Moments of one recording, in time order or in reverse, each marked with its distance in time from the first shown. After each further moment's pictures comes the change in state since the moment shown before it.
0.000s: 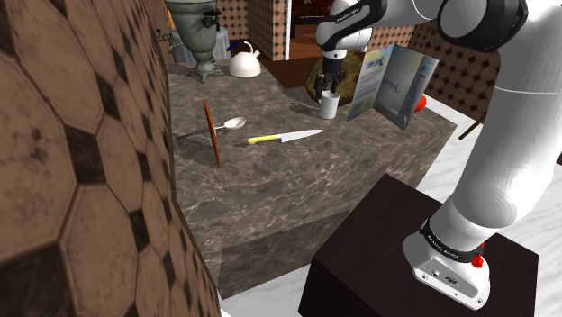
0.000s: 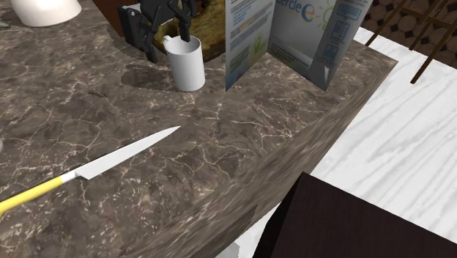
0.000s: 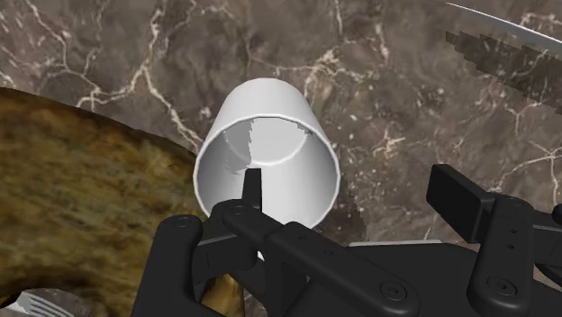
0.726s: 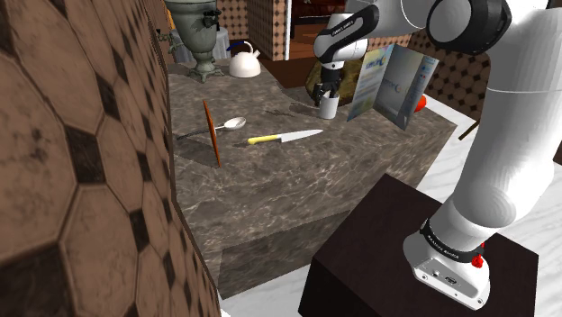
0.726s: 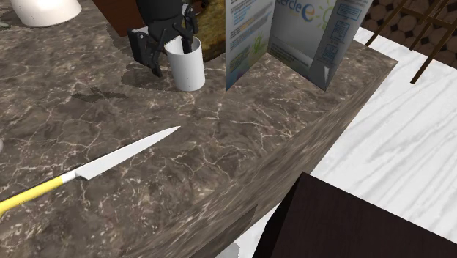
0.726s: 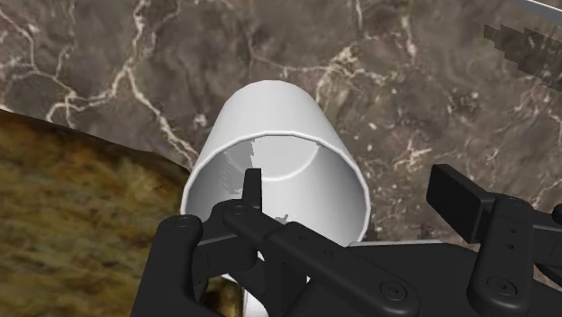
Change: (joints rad) arm -0.007 0.056 0.005 -0.022 0.017 0.079 -0.013
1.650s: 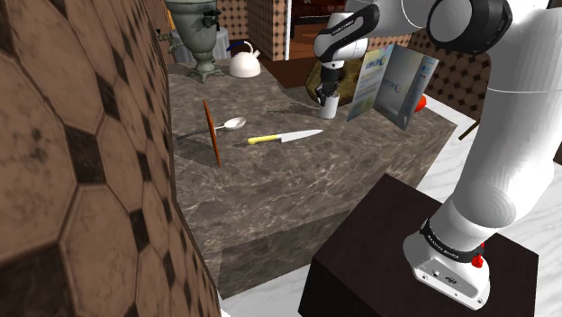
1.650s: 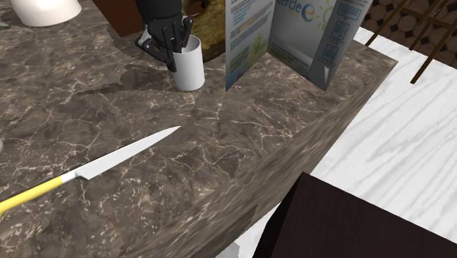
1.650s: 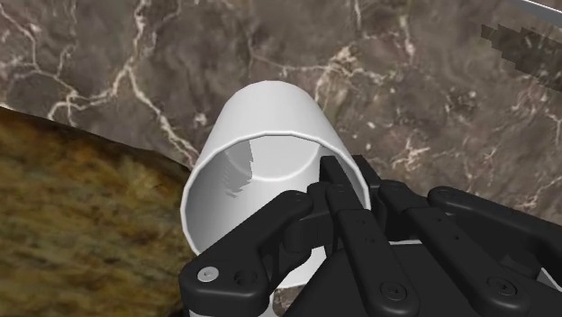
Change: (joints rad) arm 0.000 -0.003 0.000 0.002 -0.001 -0.005 0.001
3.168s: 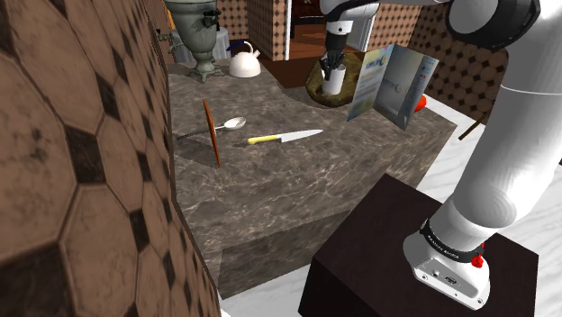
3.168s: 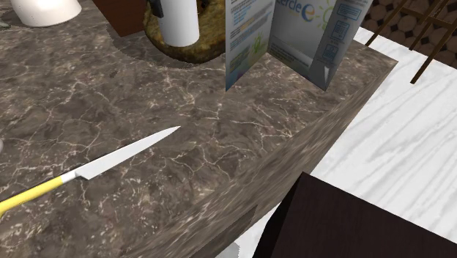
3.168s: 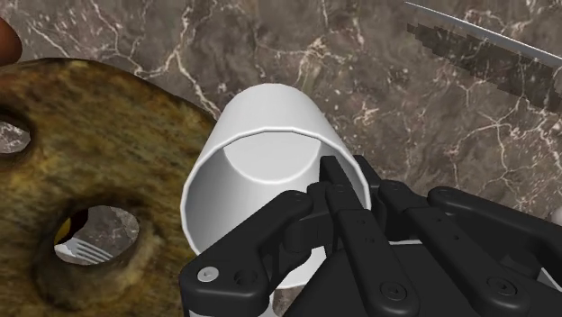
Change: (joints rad) arm 0.003 -0.094 -0.012 0.175 -0.029 -0.267 0.020
